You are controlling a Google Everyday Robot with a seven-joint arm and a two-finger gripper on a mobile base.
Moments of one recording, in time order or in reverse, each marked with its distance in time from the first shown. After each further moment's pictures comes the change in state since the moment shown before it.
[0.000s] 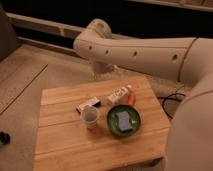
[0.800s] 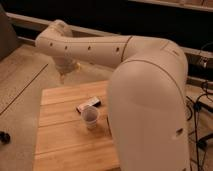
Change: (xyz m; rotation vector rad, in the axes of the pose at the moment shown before) arm -0.007 0.189 0.010 -0.220 0.038 -0.375
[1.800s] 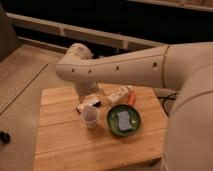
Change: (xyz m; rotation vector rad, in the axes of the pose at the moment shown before) arm 0.145 -0.079 -0.009 0.140 0.069 0.287
